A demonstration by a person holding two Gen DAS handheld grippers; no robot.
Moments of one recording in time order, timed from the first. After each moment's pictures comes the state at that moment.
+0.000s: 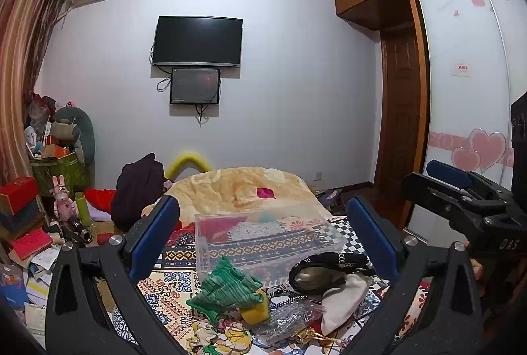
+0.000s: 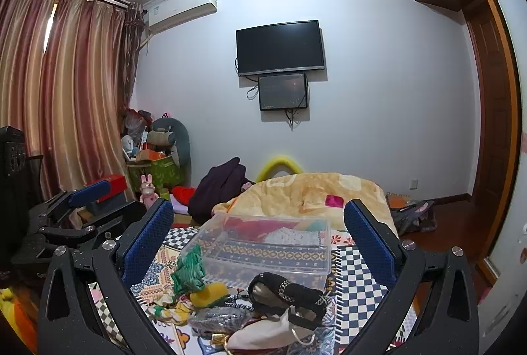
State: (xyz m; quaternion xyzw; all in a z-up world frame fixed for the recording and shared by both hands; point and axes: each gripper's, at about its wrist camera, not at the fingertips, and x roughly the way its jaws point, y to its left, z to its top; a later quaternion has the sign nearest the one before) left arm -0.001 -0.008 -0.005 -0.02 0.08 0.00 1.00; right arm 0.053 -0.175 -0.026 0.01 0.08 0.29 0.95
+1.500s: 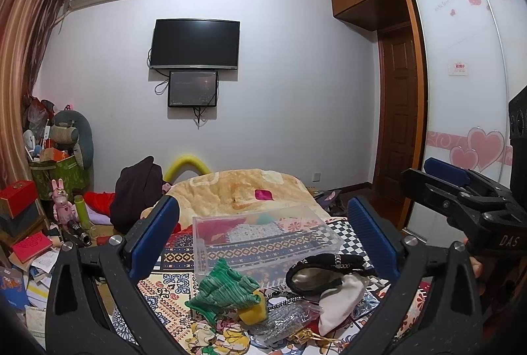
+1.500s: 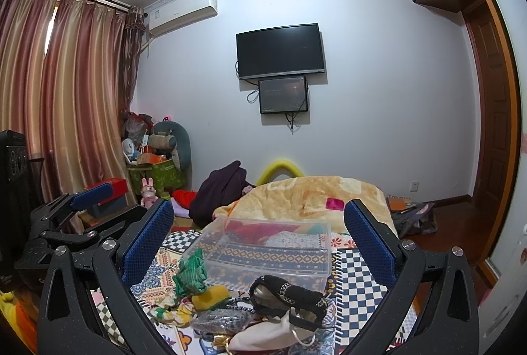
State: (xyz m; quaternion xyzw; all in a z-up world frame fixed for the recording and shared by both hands) left arm -0.005 -0.011 0.003 -0.01 0.07 0.00 1.00; right arm 0.053 -0.176 -0.023 0.01 0.07 0.29 0.95
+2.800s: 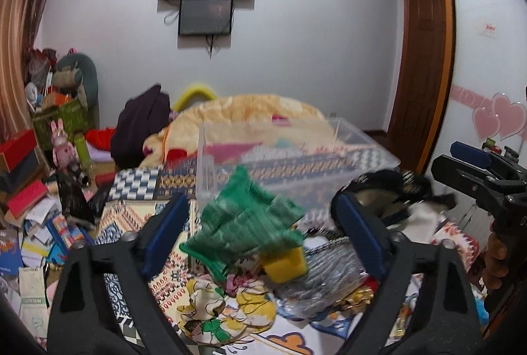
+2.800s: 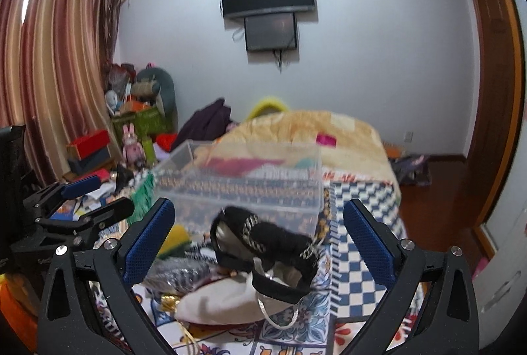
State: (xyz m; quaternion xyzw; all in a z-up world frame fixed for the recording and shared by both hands) left arm 0.066 0.021 -0.110 -0.04 0.22 0.02 0.97; right arm 0.114 -0.170 -0.111 -0.02 0.20 0.27 0.94
